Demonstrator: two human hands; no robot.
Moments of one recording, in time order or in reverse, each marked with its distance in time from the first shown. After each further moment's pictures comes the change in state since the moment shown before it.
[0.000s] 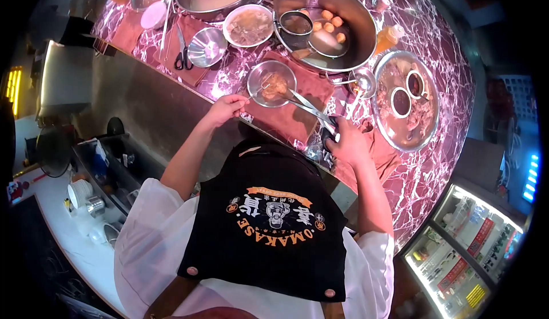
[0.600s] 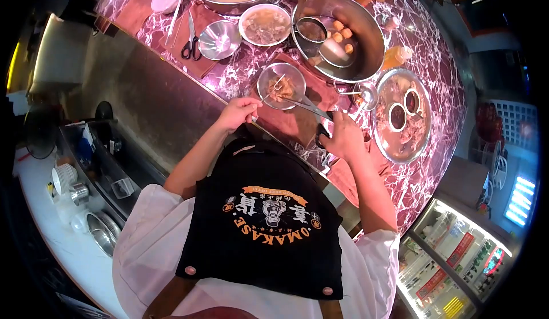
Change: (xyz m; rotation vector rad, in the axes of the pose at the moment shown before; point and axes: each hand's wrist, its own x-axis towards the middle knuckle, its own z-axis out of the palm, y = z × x) left_hand -0.020 -0.003 0.026 -0.127 0.035 0.110; right_hand 0.037 -0.058 -0.015 -0.178 -0.066 -0.010
